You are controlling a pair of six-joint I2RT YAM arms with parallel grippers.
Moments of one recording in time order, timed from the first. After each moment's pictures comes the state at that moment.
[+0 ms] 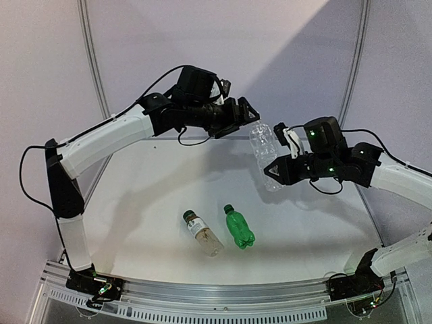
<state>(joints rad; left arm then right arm) -0.89 1.93 2.00 -0.49 0.11 -0.83 0.79 1.26 1.10 -0.46 -0.06 0.34</state>
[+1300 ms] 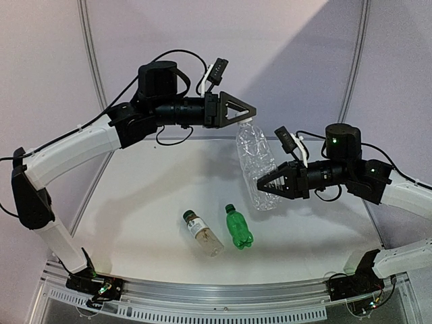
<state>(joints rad) -0.87 1.66 1.67 -0.09 0.59 -0.60 0.78 1.11 0.92 -0.12 -0.72 0.39</state>
